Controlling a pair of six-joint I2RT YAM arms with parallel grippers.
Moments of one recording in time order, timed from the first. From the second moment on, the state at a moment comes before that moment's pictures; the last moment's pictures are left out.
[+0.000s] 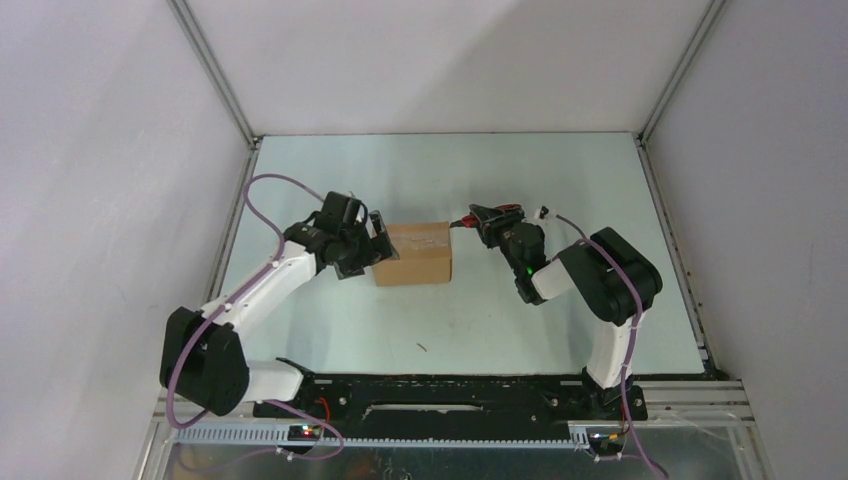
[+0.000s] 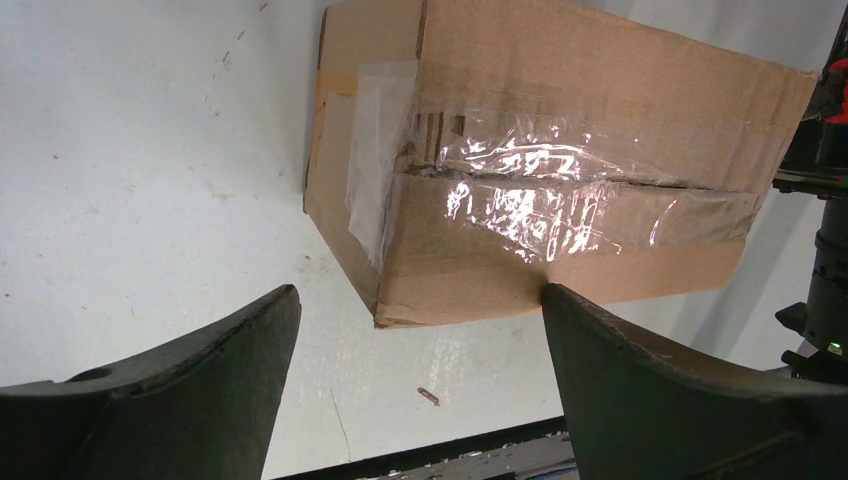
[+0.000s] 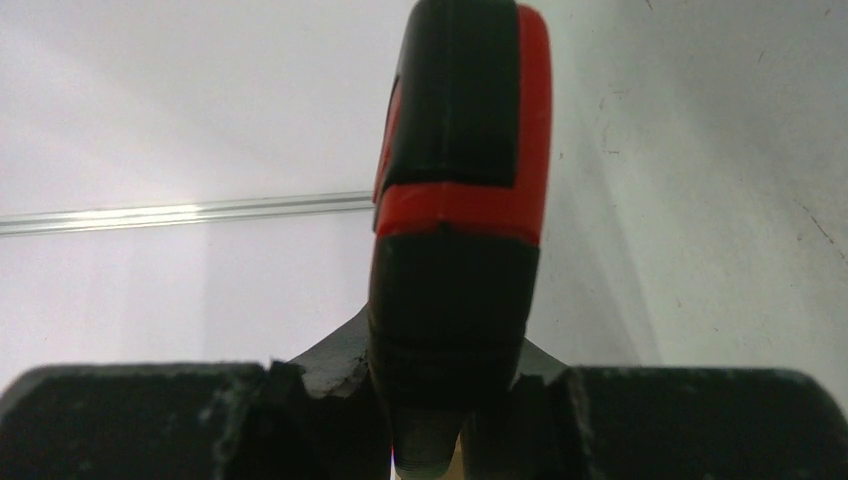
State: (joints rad) left arm -0.41 1.31 0.95 -0.62 0.06 -0.75; right arm 0.50 1.90 0.61 1.17 0.16 1.56
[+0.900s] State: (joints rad) left arm -0.39 1.34 0.98 -0.61 0.06 -0.86; right arm 0.53 1.91 0.60 1.25 0.06 1.48
